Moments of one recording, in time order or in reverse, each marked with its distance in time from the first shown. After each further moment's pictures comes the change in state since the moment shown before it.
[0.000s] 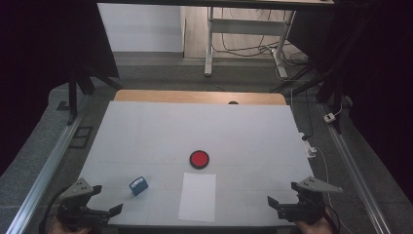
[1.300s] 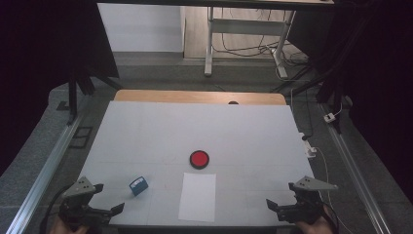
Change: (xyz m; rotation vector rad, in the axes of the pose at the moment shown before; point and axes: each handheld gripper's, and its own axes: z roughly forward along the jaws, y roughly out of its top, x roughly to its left) left arm -0.004 0.006 0.001 -0.001 0.000 0.021; right arm -0.001 0.000 0.005 0.060 0.043 -0.047
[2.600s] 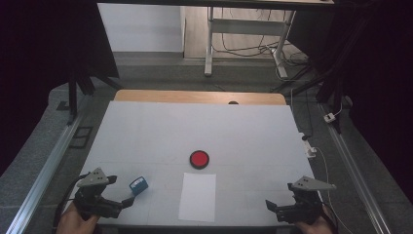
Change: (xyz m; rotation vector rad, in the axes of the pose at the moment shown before) left arm 0.005 0.023 0.027 -0.001 -0.078 0.079; right arm 0.001 0.000 0.002 0.015 0.004 -0.016
